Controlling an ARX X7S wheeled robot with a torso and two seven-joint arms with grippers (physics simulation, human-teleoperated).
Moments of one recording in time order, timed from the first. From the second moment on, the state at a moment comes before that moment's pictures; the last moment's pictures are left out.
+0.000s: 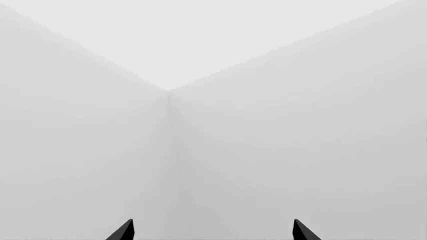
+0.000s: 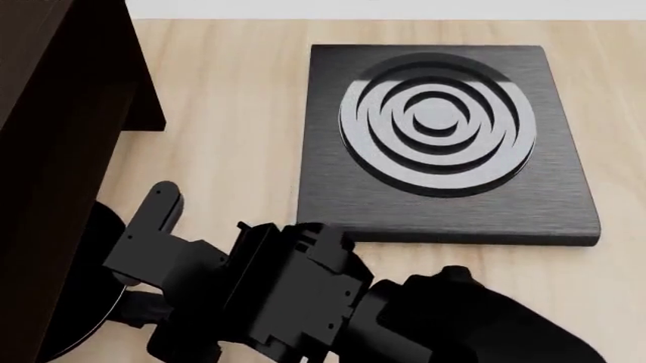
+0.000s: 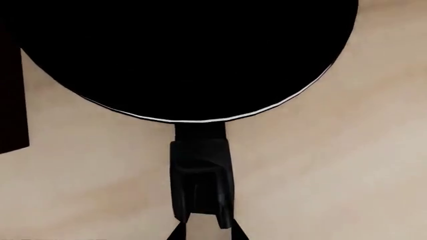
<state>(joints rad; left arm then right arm) -1.24 -1.01 -0.52 1.00 -2.04 -1.33 -1.37 1.43 0.04 -1.60 0.53 1.00 0.69 -0.29</state>
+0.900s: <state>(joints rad) -1.25 -1.07 -0.50 1.00 -2.07 -1.28 -1.39 1.42 0.01 -1.55 0.50 1.07 0.67 -0.25</state>
